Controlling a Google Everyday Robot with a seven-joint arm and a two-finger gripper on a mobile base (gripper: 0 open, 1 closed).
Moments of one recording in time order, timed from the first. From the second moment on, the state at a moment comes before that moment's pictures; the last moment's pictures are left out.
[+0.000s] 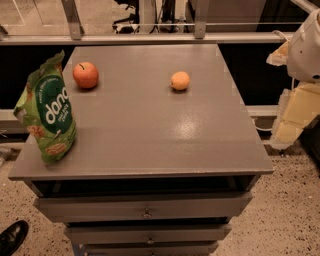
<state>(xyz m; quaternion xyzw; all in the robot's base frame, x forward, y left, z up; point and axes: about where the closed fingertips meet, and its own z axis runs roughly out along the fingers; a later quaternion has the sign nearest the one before) 0.438 -0.216 0.978 -0.60 0.78 -0.04 0.16</state>
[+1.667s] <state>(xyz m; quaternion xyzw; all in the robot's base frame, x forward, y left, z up) 0.620 -0.170 0.924 -0.55 0.76 0.09 0.35</state>
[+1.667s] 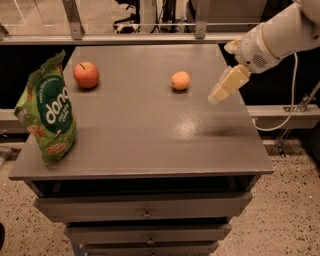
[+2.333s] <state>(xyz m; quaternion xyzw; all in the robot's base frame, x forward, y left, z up) 0.692 -0.141 0.886 -0.48 0.75 0.17 0.42</state>
